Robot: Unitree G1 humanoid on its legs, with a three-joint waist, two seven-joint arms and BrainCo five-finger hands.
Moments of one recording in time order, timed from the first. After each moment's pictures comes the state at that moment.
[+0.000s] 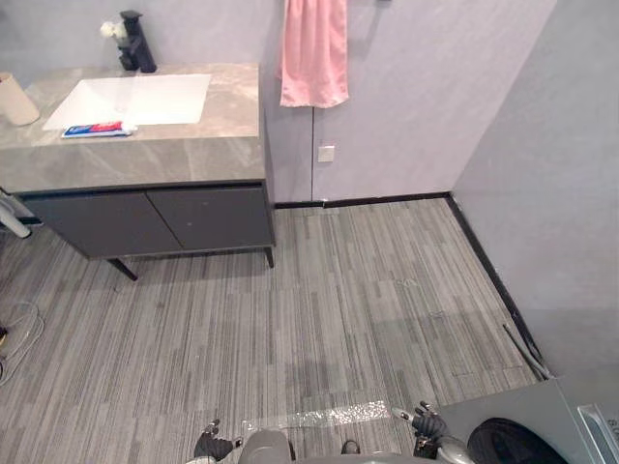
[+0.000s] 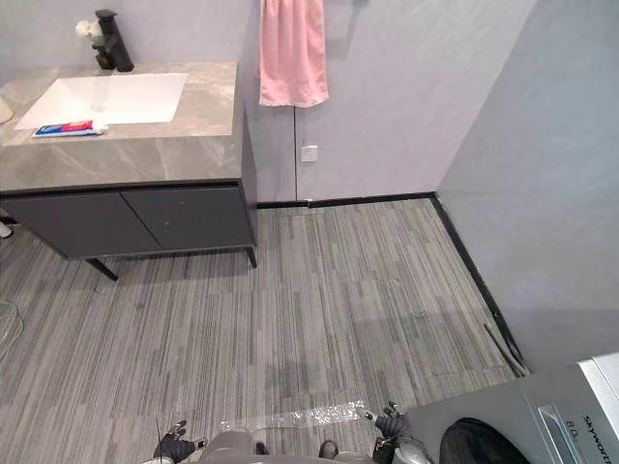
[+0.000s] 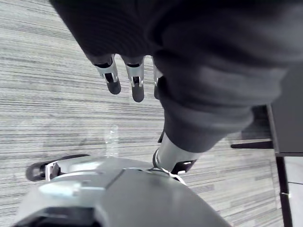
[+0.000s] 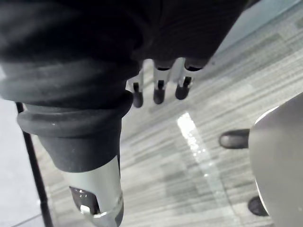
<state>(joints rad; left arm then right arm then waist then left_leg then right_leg) 0.14 0.12 0.05 1.07 -0.08 -0.14 0.09 0.05 -0.05 -0.10 1.07 0.24 -0.10 -0.04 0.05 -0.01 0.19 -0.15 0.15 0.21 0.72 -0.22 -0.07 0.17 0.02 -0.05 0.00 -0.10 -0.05</state>
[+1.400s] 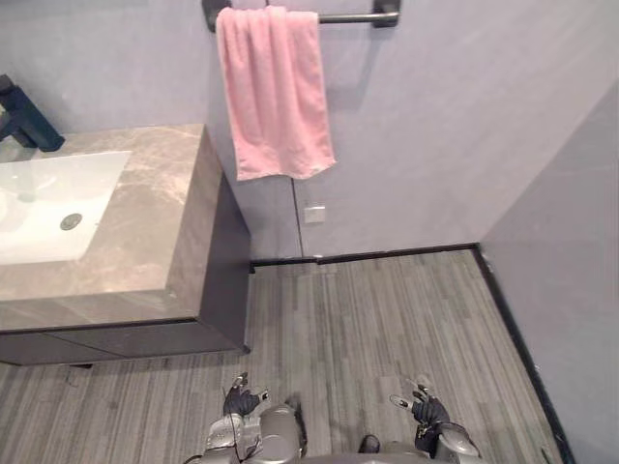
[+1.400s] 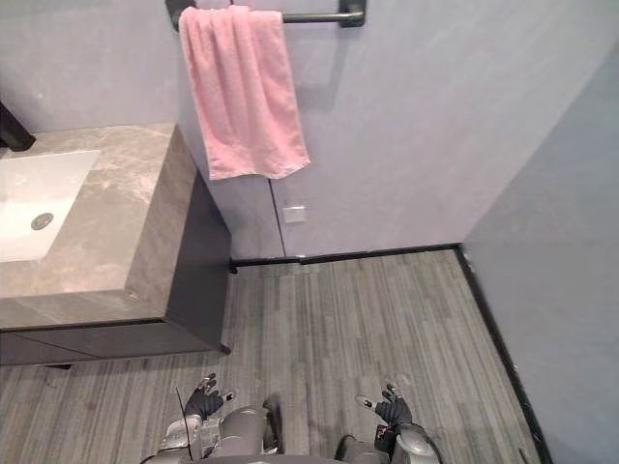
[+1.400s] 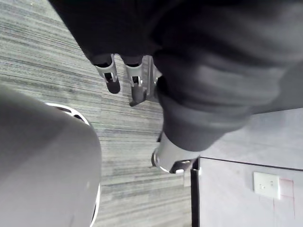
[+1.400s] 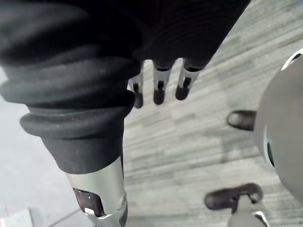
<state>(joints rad) 0.05 0.05 0.03 0.98 -0.12 -0.16 0.09 0.01 -0.07 -0.03 1.05 0.25 -0.11 -0.02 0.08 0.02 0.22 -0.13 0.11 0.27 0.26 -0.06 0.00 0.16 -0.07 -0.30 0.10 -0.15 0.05</state>
